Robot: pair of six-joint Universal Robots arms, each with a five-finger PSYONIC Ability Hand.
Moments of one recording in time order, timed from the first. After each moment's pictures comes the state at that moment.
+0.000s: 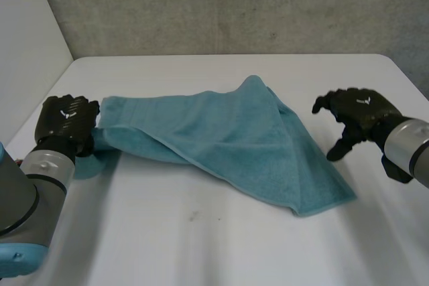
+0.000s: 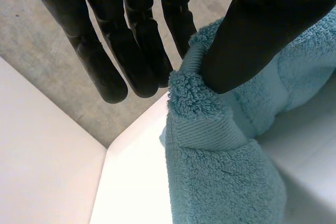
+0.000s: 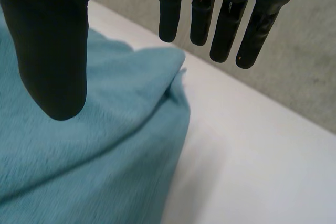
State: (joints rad) left arm 4.46 -1.73 -1.95 3.62 -1.63 3.59; right arm 1.71 -1.37 1.62 0.09 1.20 2.85; left_hand 1.13 1.20 1.20 1.20 0.96; right_hand 0.37 0.42 0.42 0.41 0.24
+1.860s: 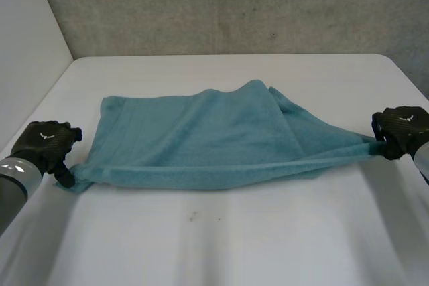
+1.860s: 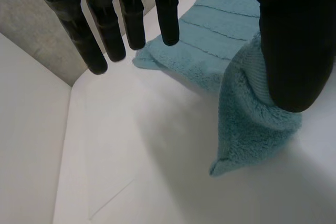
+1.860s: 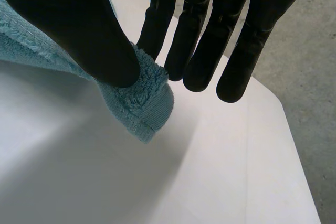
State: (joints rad) left arm 4.75 -1.80 -1.92 3.37 -1.36 3.72; right arm 1.49 -1.20 1.73 -0.20 1.26 2.65; left_hand 0.42 0.41 0.41 0.41 0.24; right_hand 0.97 1.18 1.18 1.19 0.96
